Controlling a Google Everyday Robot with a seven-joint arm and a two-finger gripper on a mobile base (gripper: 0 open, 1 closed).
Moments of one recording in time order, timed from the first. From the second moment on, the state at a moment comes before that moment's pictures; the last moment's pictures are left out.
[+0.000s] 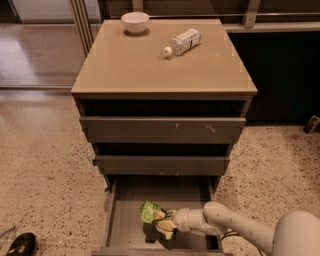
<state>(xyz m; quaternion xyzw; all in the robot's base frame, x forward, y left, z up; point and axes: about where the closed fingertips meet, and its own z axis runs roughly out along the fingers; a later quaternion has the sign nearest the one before) 0.509 -0.008 0.248 -0.36 0.78 0.42 0.31</state>
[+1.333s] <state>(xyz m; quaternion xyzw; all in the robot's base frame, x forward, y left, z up) 0.523 -0.016 0.190 -0.32 0.81 0.40 0.30</state>
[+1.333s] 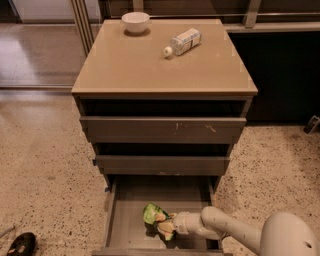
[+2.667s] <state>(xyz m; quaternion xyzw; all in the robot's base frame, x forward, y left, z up) 0.526 -0.017 0.167 -0.31 0.82 0.39 0.28</state>
